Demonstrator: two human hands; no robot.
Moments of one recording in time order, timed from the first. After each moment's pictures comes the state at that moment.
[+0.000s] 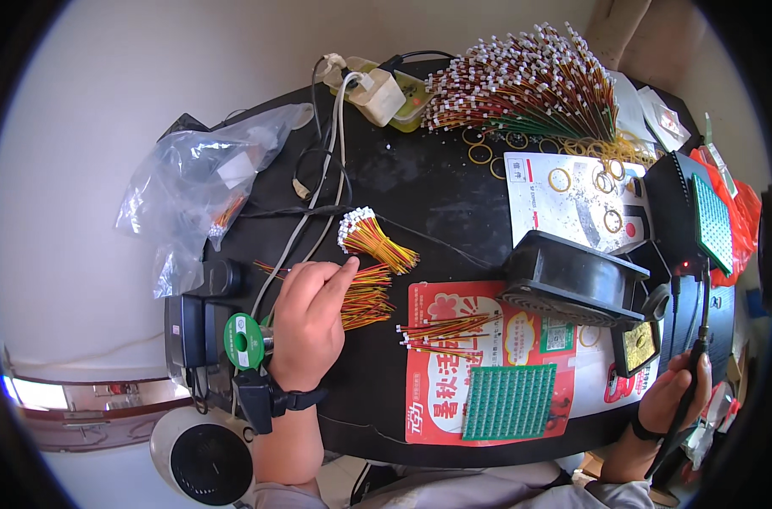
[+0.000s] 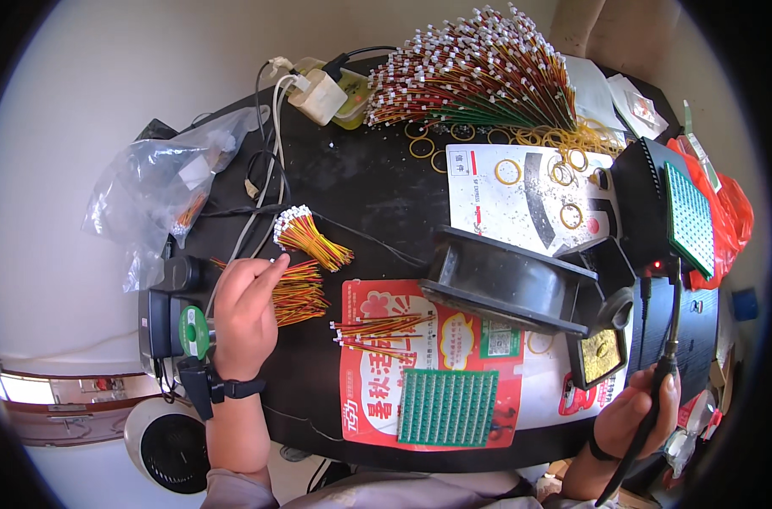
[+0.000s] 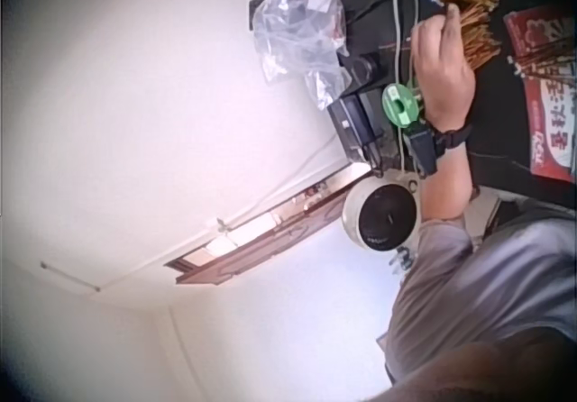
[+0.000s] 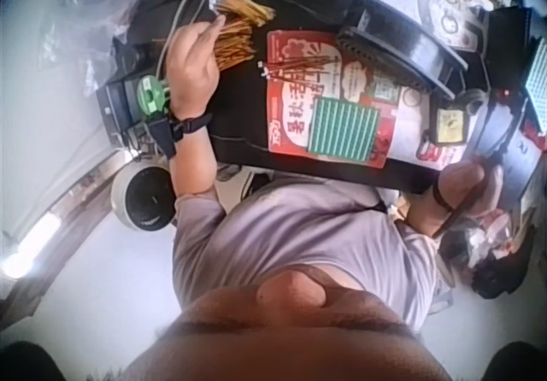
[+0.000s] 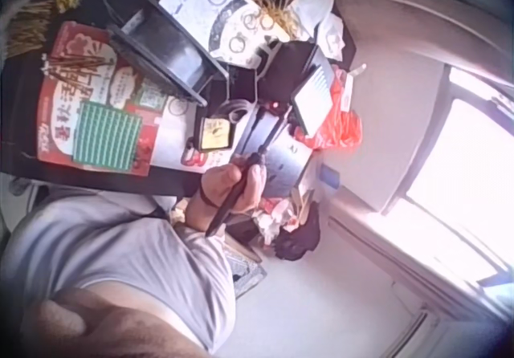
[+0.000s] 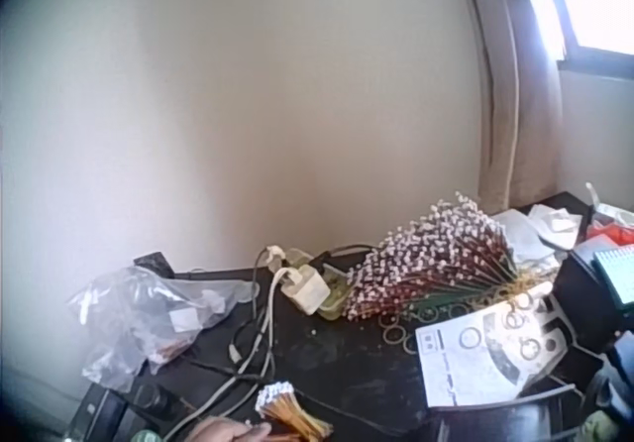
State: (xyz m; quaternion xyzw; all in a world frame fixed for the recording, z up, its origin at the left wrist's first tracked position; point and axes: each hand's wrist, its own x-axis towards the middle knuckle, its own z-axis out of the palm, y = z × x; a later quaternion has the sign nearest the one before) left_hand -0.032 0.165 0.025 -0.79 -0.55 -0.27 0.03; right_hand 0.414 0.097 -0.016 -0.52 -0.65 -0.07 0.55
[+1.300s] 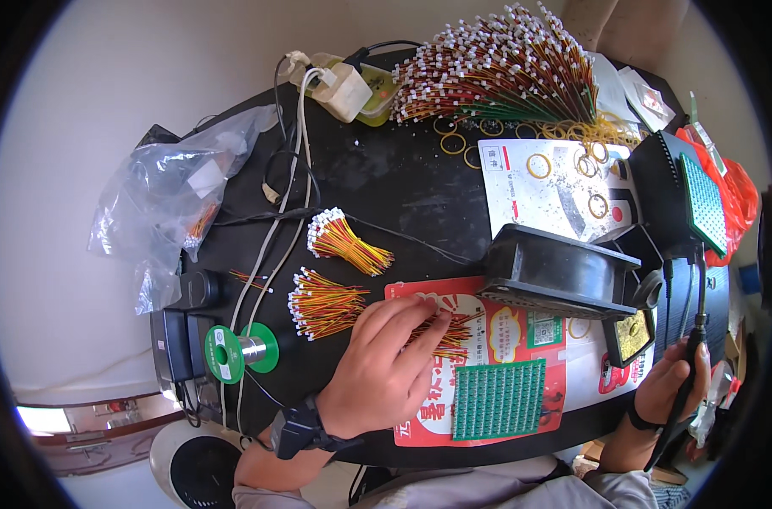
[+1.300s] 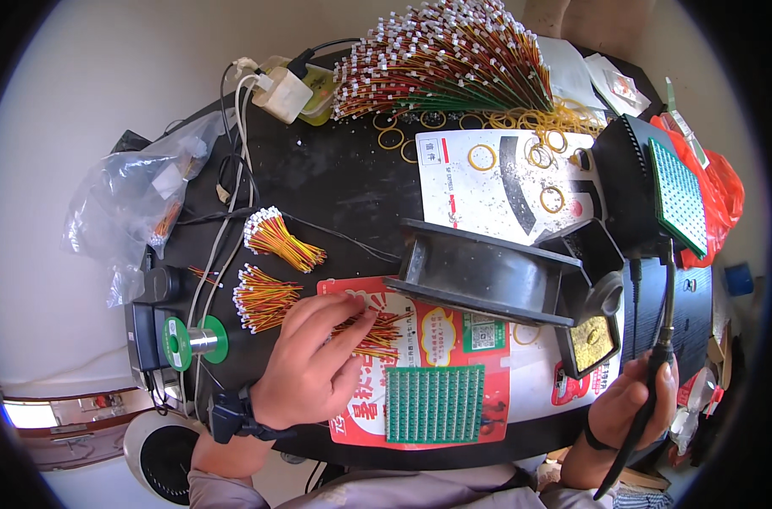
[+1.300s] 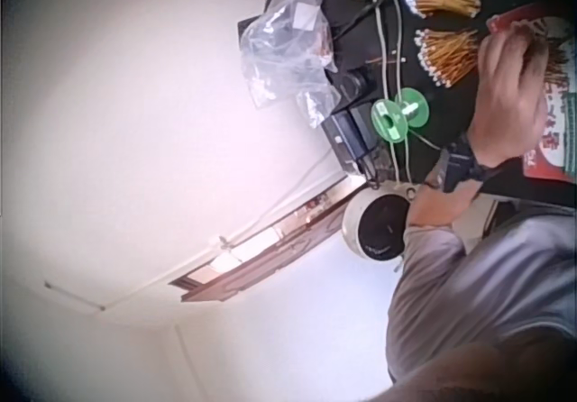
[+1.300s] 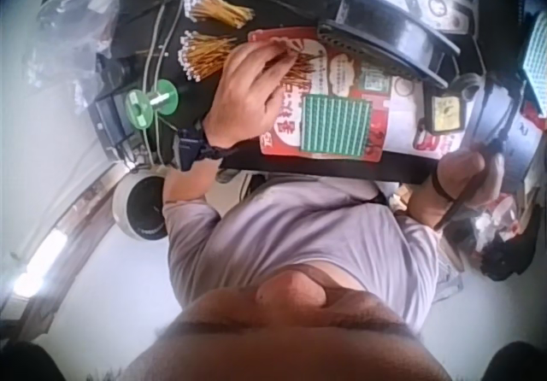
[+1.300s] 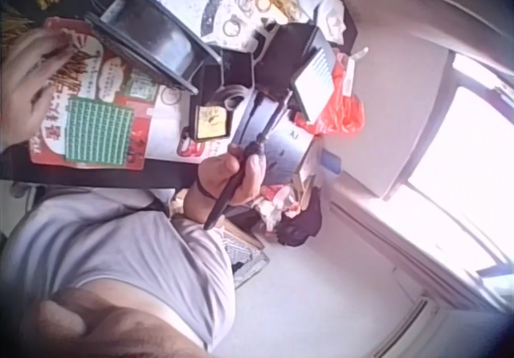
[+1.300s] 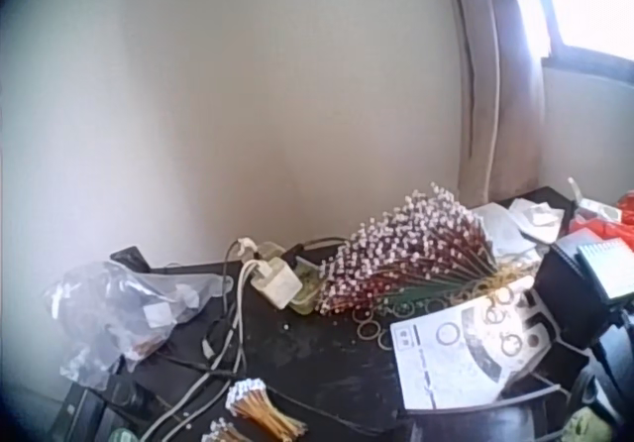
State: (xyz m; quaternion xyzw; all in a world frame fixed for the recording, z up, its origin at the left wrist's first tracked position) left_hand 0.043 0.146 0.016 -0.84 -0.45 -0.27 -0.15; right_hand 0.403 0.101 -0.010 -0.53 -0.64 -0.11 0.55
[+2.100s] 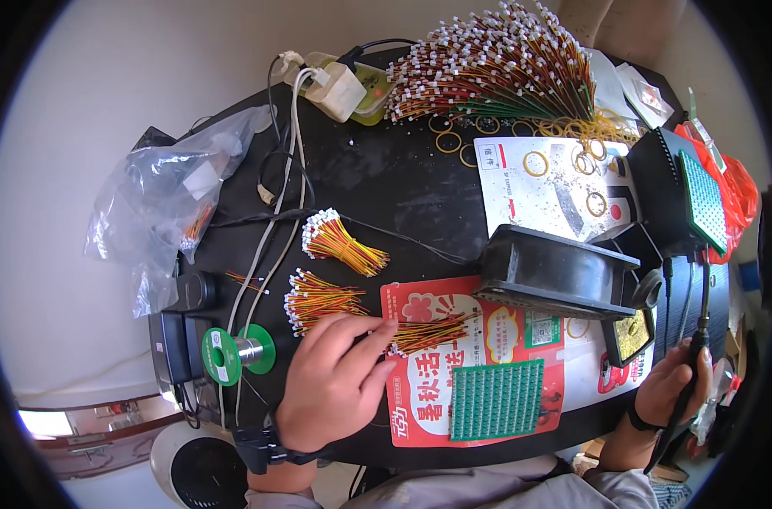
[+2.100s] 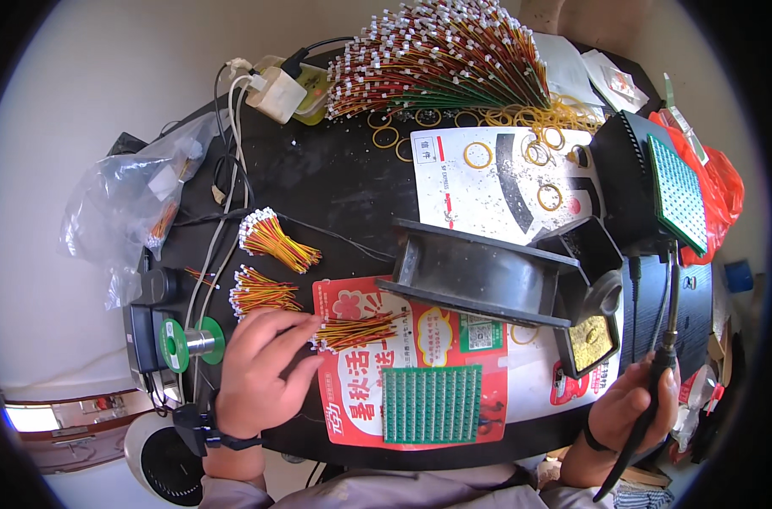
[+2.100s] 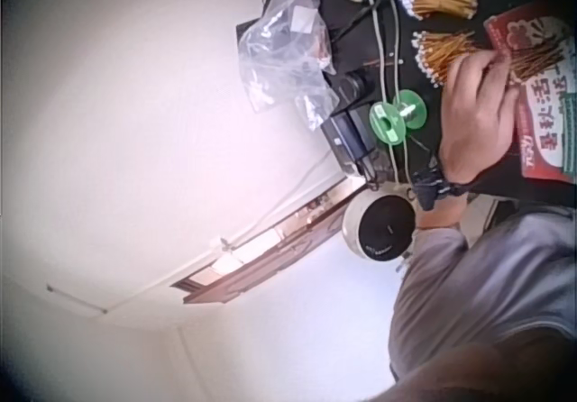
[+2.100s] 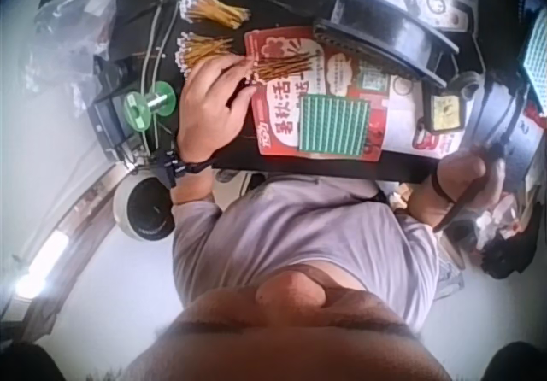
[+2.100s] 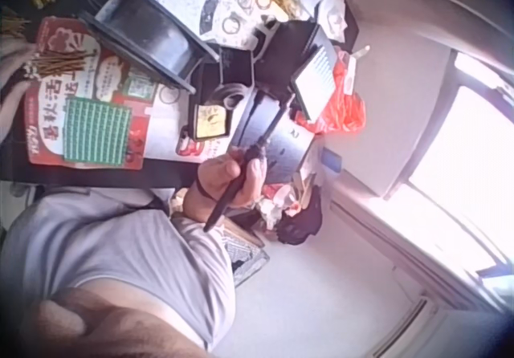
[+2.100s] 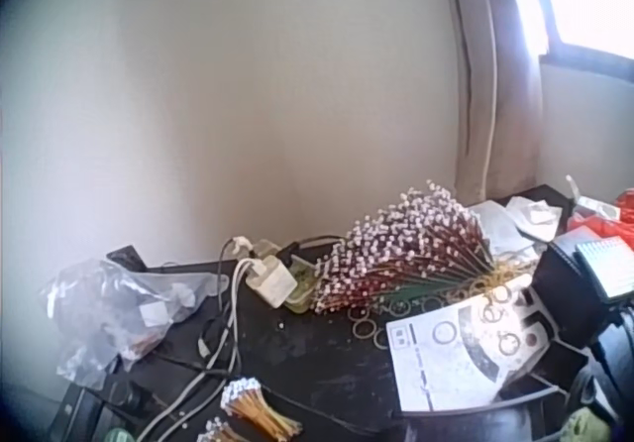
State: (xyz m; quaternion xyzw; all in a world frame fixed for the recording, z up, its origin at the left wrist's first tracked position) left_hand 0.014 0.133 0.037 -0.81 -0.52 -0.23 -0.15; right_hand 0.406 0.096 -0.008 -0.54 -0.63 -0.12 0.55
